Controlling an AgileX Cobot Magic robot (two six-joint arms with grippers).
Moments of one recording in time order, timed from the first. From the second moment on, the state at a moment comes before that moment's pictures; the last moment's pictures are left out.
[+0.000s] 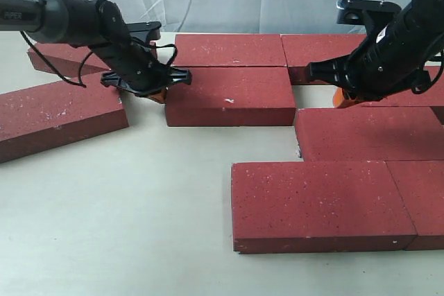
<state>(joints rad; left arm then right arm) -0.33 2.22 -1.55 -0.35 0.58 0.06 0.24 1.67 -1.09 0.14 0.69 0.08</state>
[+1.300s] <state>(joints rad) -0.49 2.33 -1.62 -0.62 0.41 0.06 0.23 1.67 -1.09 0.16 0.67 0.08</state>
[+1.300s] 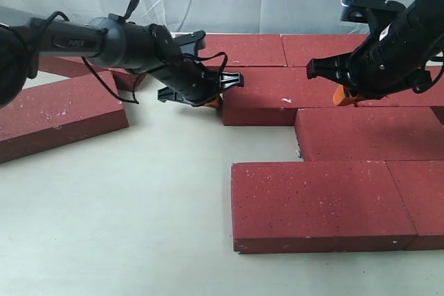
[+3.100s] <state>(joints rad) -0.34 1.97 -1.63 -0.07 0.87 -0.12 0.23 1.67 -1.09 0.17 0.67 0.08</state>
